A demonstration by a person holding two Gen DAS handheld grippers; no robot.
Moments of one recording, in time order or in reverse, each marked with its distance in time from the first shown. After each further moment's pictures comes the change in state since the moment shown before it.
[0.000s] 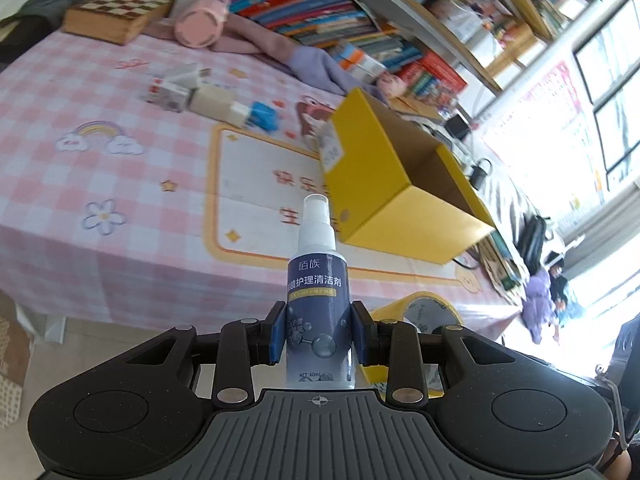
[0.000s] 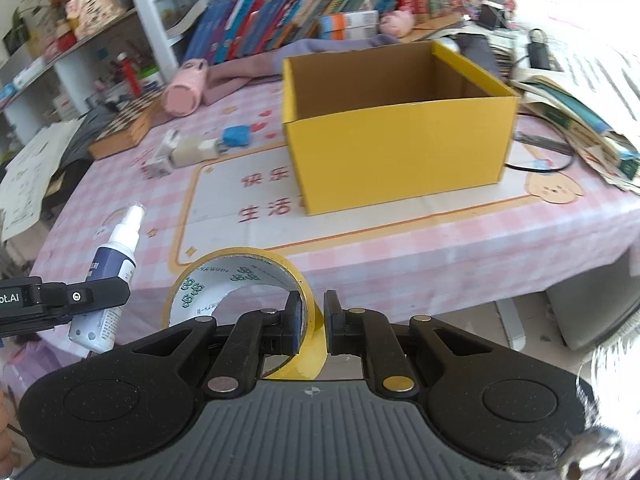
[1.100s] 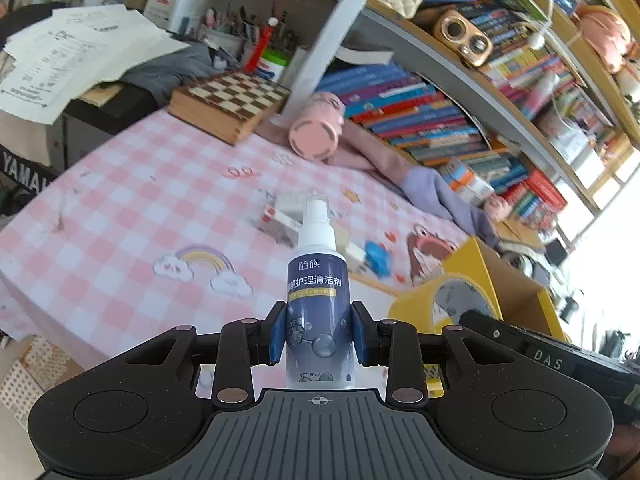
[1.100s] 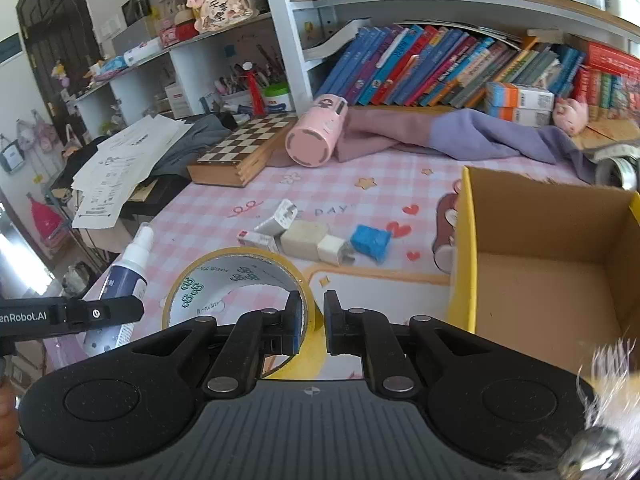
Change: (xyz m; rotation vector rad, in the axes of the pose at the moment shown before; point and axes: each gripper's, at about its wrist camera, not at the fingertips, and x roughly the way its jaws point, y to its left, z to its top) left arm -0.013 0.042 0.074 -0.166 -0.268 0.284; right arm 0.094 0.077 0.133 -0.299 -0.055 0.326
